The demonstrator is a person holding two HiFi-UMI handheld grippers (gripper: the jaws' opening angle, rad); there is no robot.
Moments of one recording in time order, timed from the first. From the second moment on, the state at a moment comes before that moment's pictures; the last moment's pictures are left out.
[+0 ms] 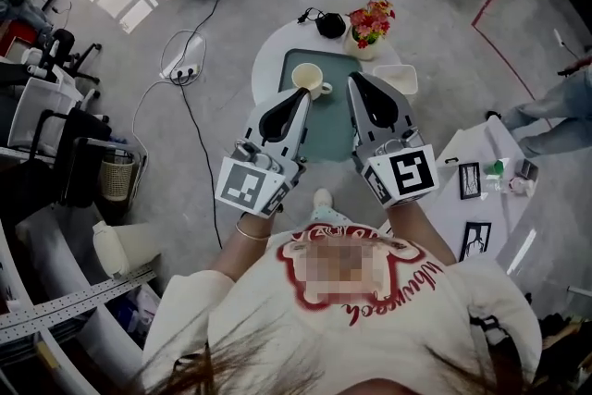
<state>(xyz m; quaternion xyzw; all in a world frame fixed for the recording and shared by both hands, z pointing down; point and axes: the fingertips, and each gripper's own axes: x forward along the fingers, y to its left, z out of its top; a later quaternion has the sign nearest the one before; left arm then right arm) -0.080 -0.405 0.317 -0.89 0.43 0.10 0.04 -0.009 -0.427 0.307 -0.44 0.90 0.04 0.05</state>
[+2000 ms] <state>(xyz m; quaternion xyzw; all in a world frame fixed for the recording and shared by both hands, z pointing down) -0.015 -0.055 0.319 -0.88 0.46 0.10 0.04 0.049 -0.080 0.298 -0.42 0.90 0.04 0.05</state>
